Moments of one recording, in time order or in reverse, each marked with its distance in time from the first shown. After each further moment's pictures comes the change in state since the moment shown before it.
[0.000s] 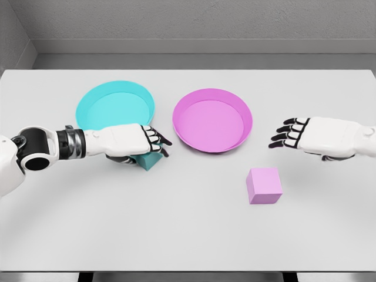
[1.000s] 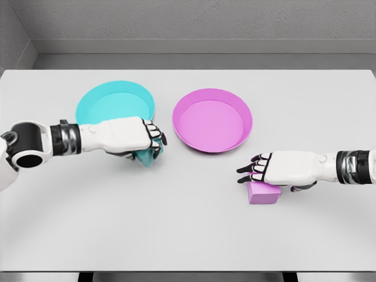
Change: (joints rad) left arm -0.002 0.039 0.043 -0.094 0.022 -0.003 -0.001; right arm 0.001 0.133 0.146 -0.001 -0.015 0.006 0.108
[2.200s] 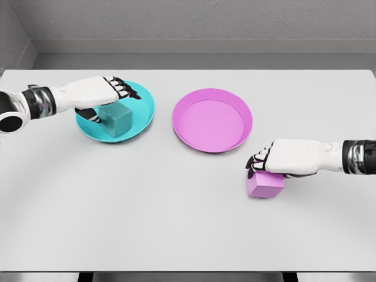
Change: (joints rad) left arm -0.130 -0.056 0.058 0.372 -0.006 0.000 0.002; right arm -0.014 0.004 -0.052 0.002 -0.064 -0.006 0.007
